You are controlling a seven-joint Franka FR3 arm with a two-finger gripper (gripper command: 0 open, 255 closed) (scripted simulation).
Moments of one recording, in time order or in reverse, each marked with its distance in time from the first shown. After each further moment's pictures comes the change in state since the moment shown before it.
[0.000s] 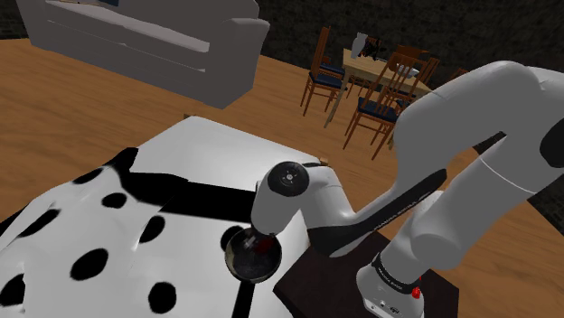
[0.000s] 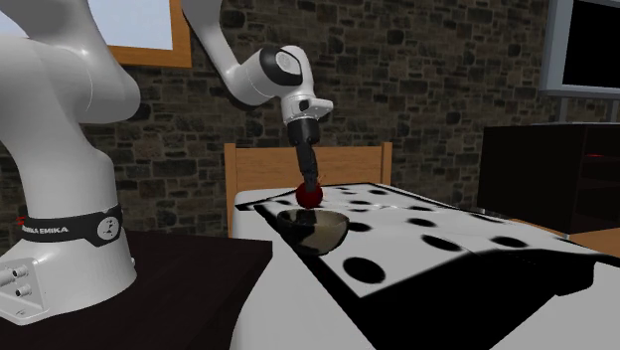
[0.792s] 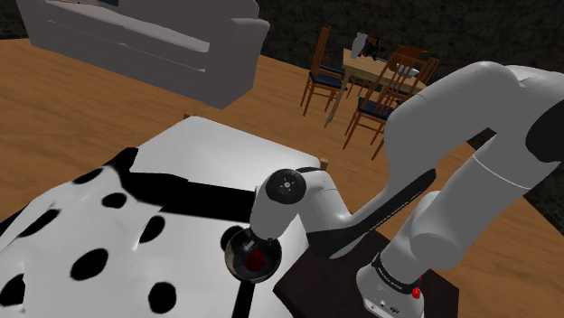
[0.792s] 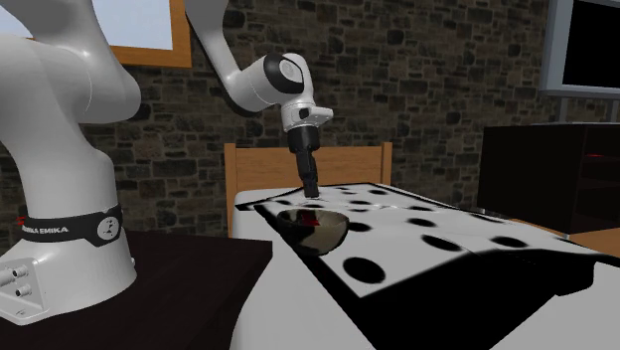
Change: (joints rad) arm -0.018 0.057 0.009 -0.001 -0.081 0.031 0.070
